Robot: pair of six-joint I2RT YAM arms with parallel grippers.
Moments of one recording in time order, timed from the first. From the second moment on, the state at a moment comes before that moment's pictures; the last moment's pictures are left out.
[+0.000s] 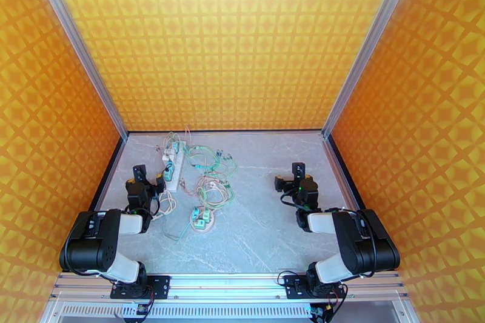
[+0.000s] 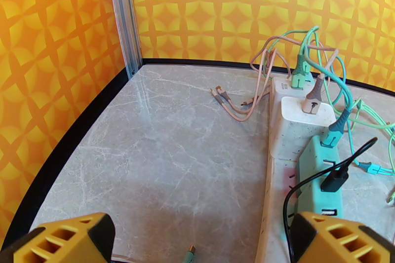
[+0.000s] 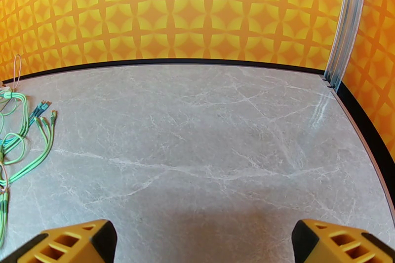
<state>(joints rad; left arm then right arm) 0.03 1.54 0.36 0.93 -0.20 -0.02 0.07 1.53 0.38 0.84 0.07 -0.02</state>
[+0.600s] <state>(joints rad) 0.03 1.28 0.94 0.05 -0.20 -0.21 0.07 1.16 0.64 0.23 0.34 0.29</state>
